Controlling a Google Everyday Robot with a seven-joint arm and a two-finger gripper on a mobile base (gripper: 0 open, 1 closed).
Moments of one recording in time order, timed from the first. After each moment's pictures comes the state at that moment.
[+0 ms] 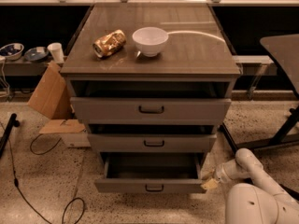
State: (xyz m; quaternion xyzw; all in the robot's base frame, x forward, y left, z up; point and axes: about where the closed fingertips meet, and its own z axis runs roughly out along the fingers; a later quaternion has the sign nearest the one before) arm 0.563 -0.306 0.180 -0.45 0.82 0.31 0.15
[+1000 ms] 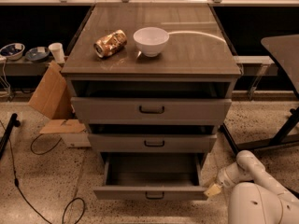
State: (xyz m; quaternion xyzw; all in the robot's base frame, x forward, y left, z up) arm 0.533 -0.314 0.182 -0.45 0.83 0.32 0.11
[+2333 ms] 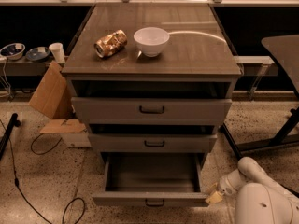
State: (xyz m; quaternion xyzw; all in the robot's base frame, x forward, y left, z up) arm 0.491 -0.313 0.174 -0.44 0.82 0.34 0.09
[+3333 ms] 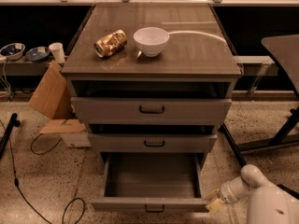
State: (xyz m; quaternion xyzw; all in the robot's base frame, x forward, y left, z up) arm 0.456 -0.307 0.170 -0.43 0.83 0.35 0.10
